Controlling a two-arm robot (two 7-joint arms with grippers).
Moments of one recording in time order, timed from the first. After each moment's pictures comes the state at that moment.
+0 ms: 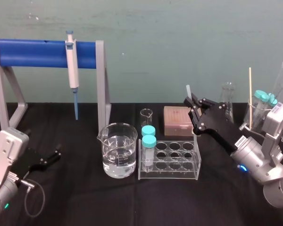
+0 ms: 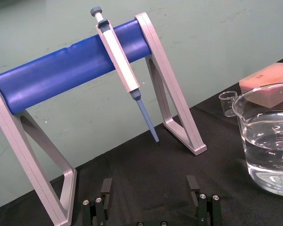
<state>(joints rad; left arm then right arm) -0.20 0.60 0.45 -1.41 -0.25 -0.12 0.03 0.44 0.30 -0.29 -1.05 0.45 -0.60 0.70</state>
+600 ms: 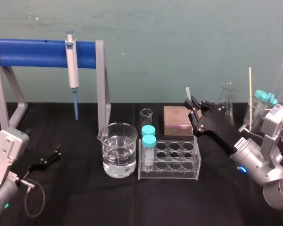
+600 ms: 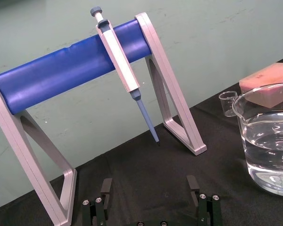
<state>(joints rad) -0.20 0.60 0.45 -1.41 -0.25 -0.12 0.03 0.44 0.29 -0.28 -1.04 0.44 -0.60 0.70</state>
